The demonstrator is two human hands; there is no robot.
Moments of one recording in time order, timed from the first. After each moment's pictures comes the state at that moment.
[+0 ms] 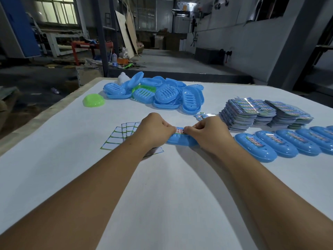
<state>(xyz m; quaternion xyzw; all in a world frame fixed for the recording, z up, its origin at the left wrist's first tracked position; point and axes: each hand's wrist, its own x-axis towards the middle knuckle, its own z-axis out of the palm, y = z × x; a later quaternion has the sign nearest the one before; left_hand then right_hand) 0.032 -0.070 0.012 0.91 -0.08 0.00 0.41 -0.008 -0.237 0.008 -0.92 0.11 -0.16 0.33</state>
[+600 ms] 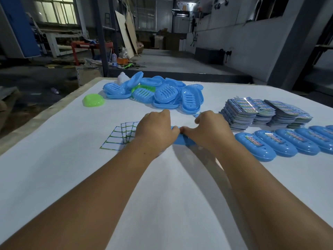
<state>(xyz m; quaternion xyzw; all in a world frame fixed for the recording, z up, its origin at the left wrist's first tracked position) 0.034 -0.083 0.007 0.96 -0.14 0.18 0.15 -0.007 -0.229 0.019 -0.96 0.13 -0.17 0.18</state>
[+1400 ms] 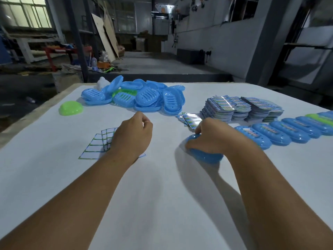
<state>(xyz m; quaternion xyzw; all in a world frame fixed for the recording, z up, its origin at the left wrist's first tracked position) 0.031 -0.072 -0.001 0.92 -0.12 0.17 0.33 -0.045 -0.274 0.036 -0.98 0.13 -0.04 0.11</state>
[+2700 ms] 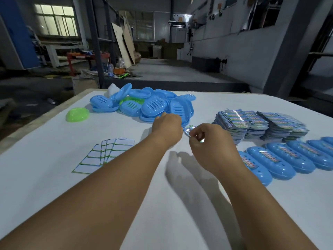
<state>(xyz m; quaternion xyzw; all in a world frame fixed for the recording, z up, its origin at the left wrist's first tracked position) 0.113 -0.172 0.008 0.95 -0.21 0.19 0.10 -0.022 -0.269 0.020 -0.92 0.08 -0.25 0.31</state>
